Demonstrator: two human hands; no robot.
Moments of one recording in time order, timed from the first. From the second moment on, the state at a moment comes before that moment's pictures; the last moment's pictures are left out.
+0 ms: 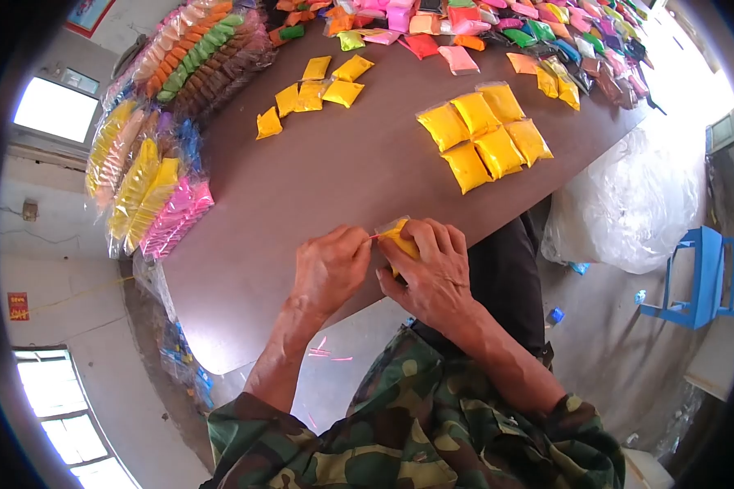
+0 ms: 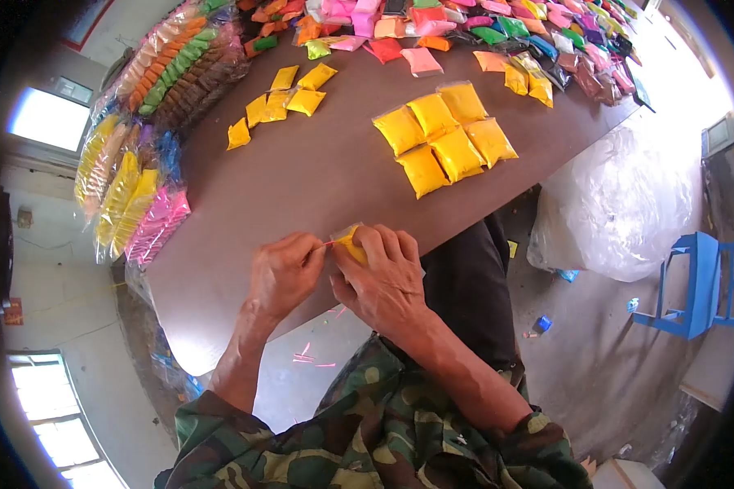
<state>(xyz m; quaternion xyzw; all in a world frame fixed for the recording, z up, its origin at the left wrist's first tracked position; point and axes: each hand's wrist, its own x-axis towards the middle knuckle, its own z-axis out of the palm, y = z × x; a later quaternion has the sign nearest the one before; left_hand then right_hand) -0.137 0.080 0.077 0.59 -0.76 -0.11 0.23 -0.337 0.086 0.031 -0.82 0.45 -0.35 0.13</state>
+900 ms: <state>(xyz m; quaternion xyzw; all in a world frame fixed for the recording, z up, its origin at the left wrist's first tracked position) -0.139 0.075 0.080 0.58 -0.80 -0.05 0.16 -0.336 0.086 0.031 -0.82 0.45 -0.34 0.12</state>
